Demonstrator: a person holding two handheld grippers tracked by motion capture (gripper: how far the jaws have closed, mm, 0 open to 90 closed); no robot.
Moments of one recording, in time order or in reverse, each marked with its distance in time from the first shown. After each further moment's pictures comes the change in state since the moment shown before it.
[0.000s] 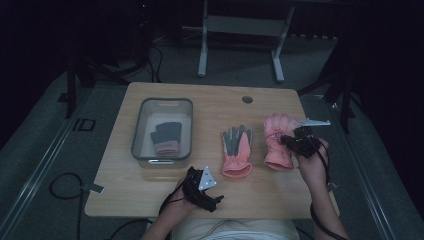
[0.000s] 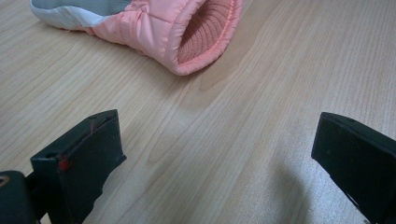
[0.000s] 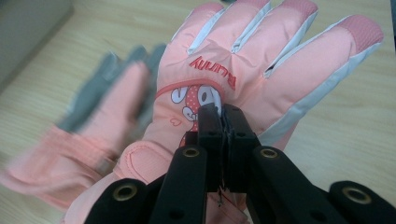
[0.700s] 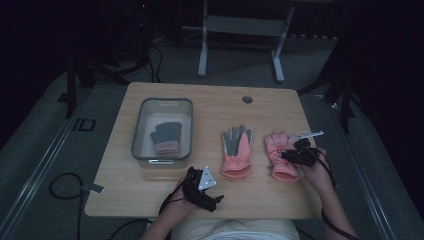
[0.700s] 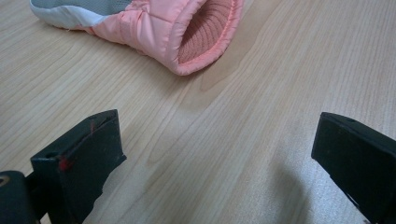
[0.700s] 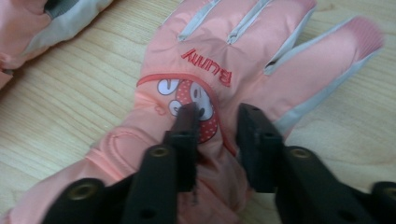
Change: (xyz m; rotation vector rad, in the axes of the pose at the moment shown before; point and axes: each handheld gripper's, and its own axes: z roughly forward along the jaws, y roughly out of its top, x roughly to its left) left arm 0.000 0.000 0.000 -0.002 -0.003 -0.006; right arm -0.051 -0.053 0.059 0.180 0.066 -0.087
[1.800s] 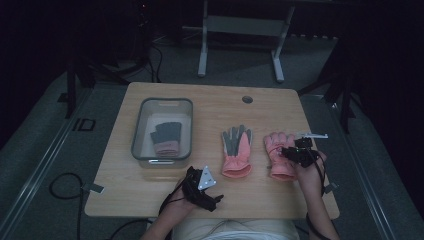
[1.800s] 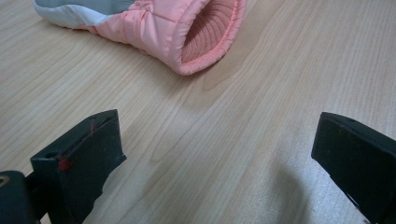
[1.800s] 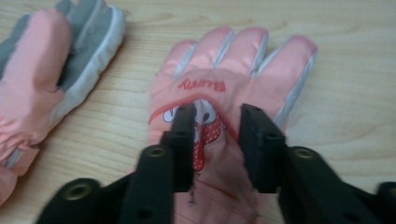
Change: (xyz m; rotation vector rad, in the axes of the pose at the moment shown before) left arm 0.001 0.000 0.000 0.000 0.002 -0.005; right arm 0.023 0.005 -0.019 -0.117 -0.113 0.220
